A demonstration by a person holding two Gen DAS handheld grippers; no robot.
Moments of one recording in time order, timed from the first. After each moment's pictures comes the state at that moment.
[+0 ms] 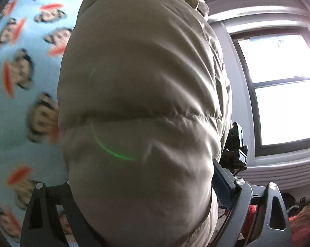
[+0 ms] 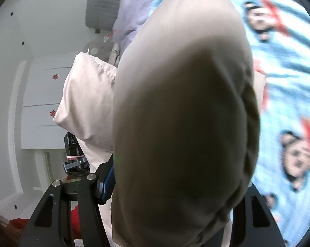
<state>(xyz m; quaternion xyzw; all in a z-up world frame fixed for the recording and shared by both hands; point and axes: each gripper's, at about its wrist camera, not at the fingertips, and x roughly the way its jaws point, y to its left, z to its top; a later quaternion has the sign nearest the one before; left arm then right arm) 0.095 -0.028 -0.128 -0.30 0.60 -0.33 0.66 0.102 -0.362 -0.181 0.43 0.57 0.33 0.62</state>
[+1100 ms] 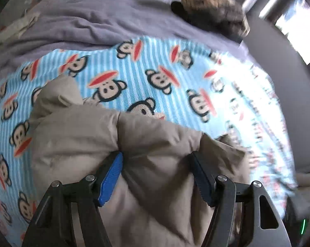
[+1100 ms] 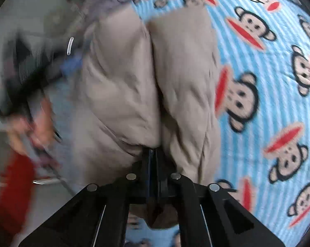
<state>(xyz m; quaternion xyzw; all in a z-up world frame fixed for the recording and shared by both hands) 0.207 -0.002 -0.144 -0.03 0.57 -0.17 0.80 0.049 -0.200 -0.185 0.19 0.66 0.21 0.70</state>
